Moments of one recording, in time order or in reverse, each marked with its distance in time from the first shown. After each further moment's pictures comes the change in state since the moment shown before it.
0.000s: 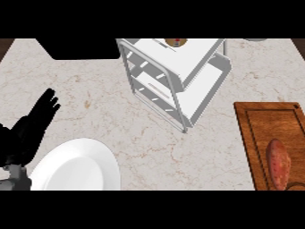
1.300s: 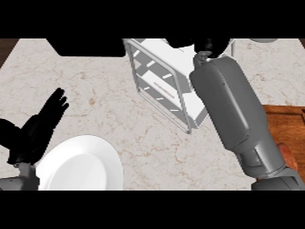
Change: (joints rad) left arm -0.013 -0.013 -0.048 0.019 -0.004 0.009 -0.025; right arm -0.413 0.256 0.302 0.815 0.396 0.013 -0.055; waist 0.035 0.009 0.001
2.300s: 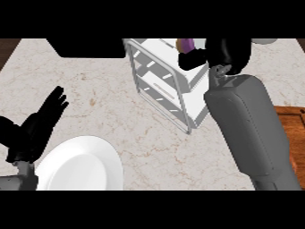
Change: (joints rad) left arm -0.010 0.024 -0.017 -0.006 0.023 0.021 0.015; right arm 0.175 -0.035 0.127 -0.444 0.056 0.486 0.198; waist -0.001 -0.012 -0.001
